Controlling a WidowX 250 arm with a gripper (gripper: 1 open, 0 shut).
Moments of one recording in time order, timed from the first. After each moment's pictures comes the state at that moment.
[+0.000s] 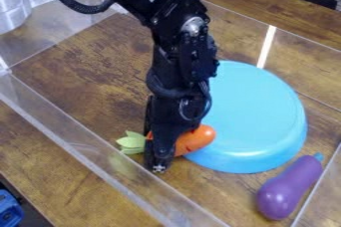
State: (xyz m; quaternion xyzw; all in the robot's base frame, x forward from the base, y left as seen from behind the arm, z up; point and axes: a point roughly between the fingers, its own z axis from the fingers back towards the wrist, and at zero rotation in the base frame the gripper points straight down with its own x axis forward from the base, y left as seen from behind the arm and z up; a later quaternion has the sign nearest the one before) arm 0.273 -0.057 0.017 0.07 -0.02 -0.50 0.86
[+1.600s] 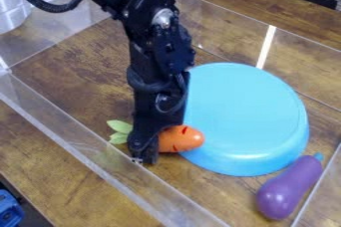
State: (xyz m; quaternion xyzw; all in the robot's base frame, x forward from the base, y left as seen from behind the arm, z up) arm 0.258 -0.043 0.020 0.06 -0.02 -0.59 0.81
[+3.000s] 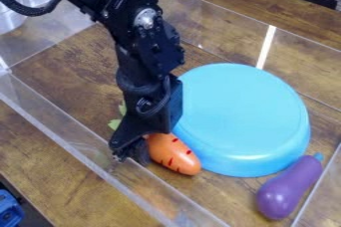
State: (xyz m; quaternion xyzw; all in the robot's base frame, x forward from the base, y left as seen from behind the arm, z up) arm 0.254 -0.038 0.022 0.06 -0.03 -0.71 0.70
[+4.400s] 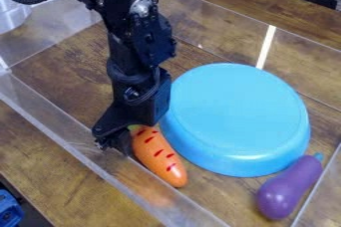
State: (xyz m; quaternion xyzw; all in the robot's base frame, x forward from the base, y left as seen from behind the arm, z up) arm 0.258 -0.029 0.029 0.08 -0.02 -0.72 0.69
